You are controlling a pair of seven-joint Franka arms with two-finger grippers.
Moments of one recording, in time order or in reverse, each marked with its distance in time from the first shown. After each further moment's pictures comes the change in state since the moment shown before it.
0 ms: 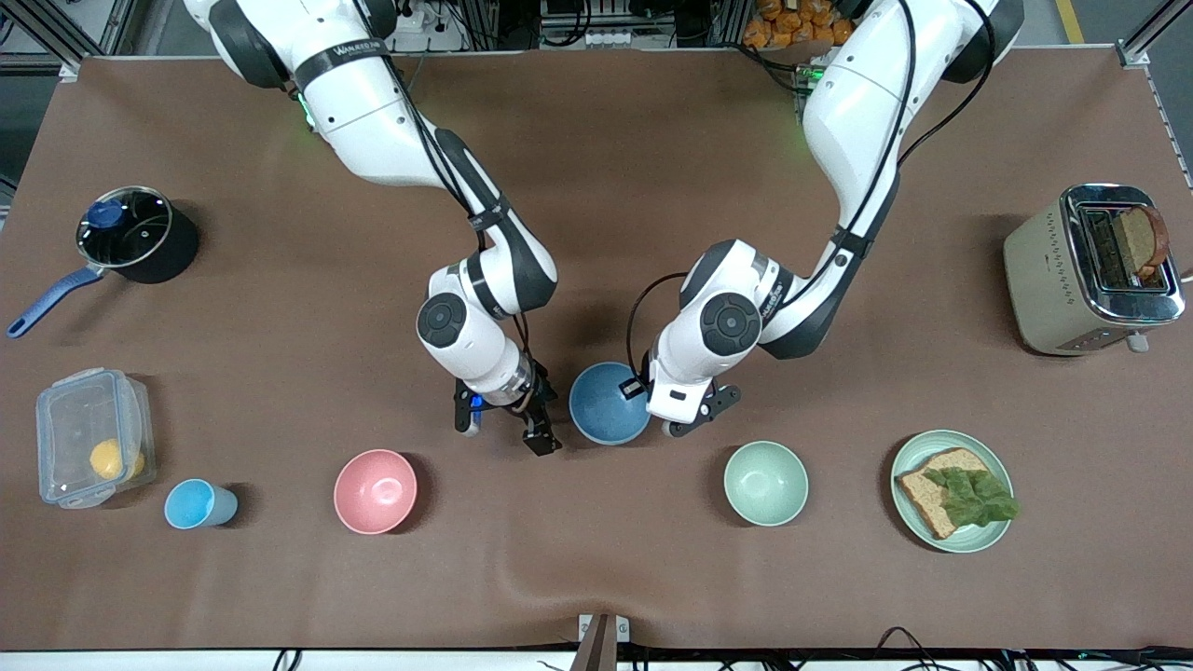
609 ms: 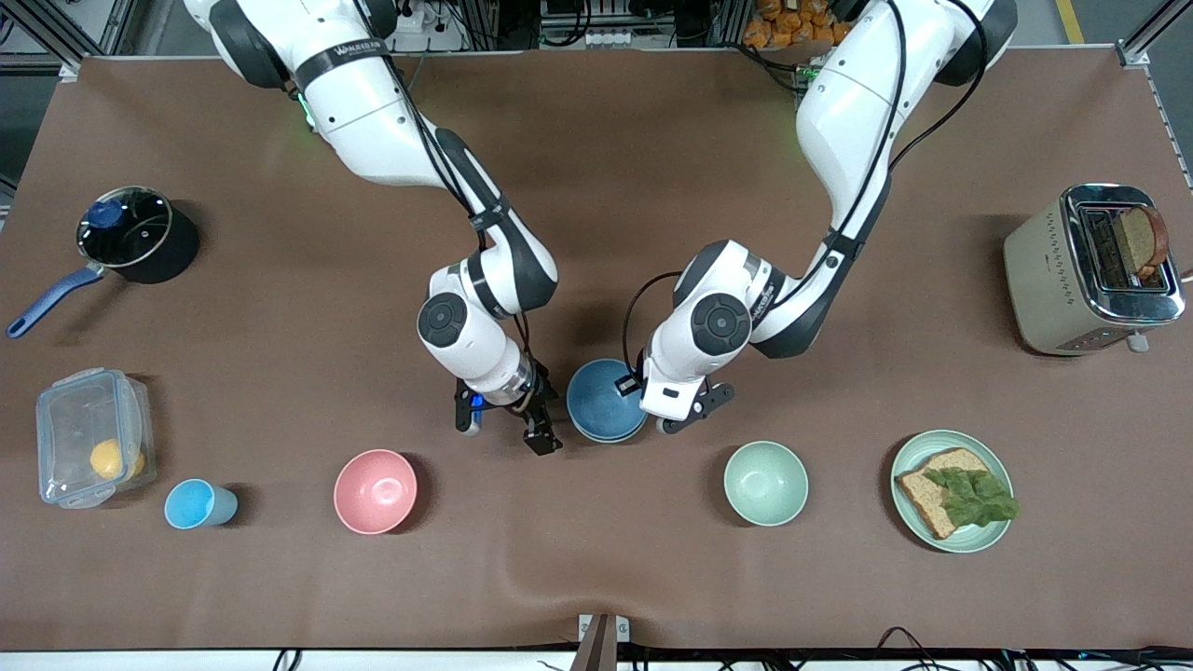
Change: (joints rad) left arm -0.015 0.011 0.006 0.000 0.000 0.000 0.000; right arm 0.002 0.000 0.001 0.000 0.000 0.000 0.002
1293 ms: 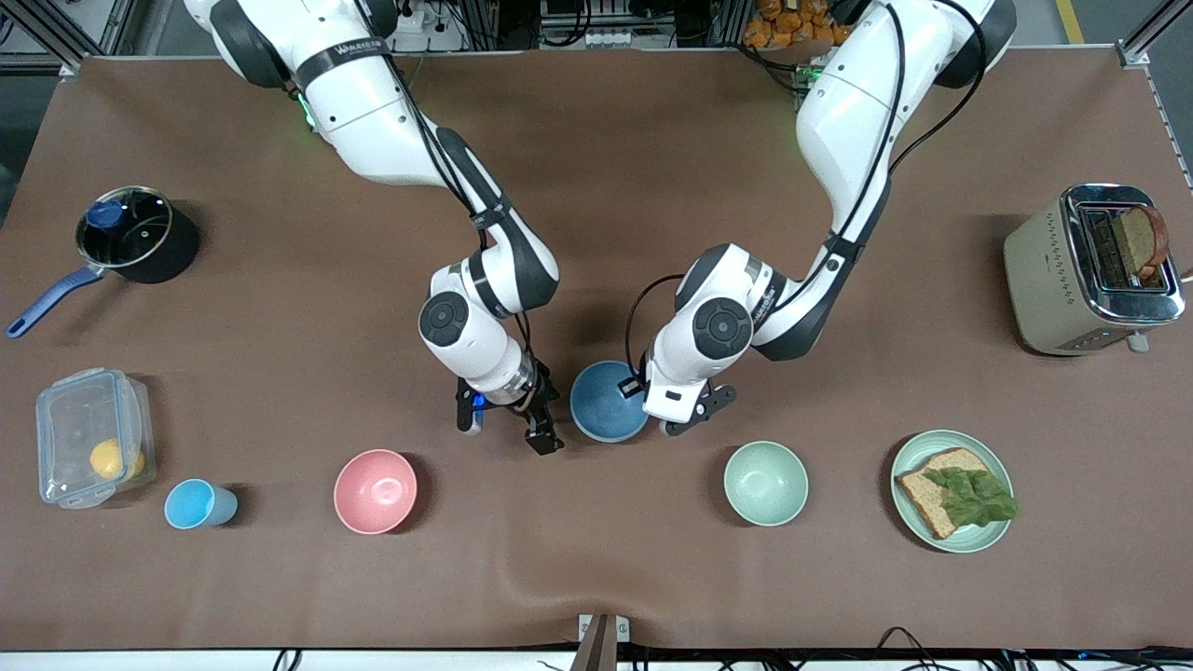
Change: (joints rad) left arm 0.001 0.008 0.005 0.000 0.000 0.000 0.000; right arm 0.002 0.000 -0.001 0.005 -0.001 0.000 0.000
